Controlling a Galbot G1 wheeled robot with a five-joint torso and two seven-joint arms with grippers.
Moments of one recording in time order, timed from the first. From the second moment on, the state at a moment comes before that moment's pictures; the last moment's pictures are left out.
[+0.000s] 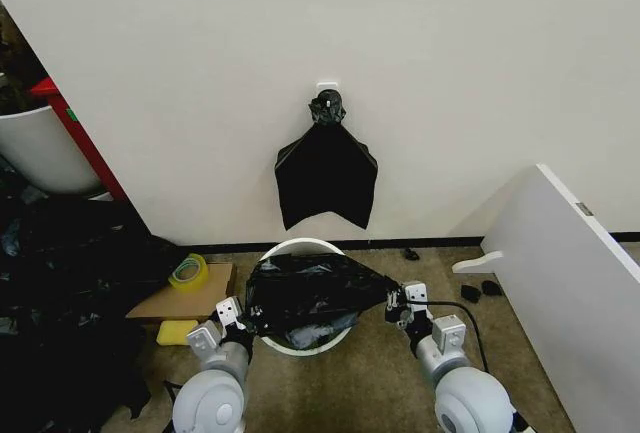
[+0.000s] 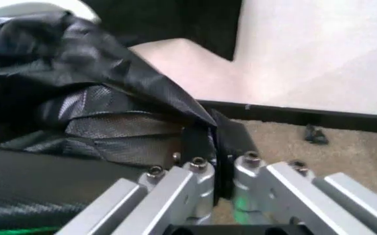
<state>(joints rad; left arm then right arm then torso) 1.44 -1.15 -0.19 -2.08 -0.94 0.18 -0.60 -1.46 1.11 0.19 2.11 0.38 -0.27 0.23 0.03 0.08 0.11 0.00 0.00</state>
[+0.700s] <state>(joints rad) 1.46 -1.10 -0.16 -2.12 -0.76 0.23 -0.54 -1.73 1.04 0.24 2.38 0.07 -0.12 0.11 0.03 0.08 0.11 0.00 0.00</state>
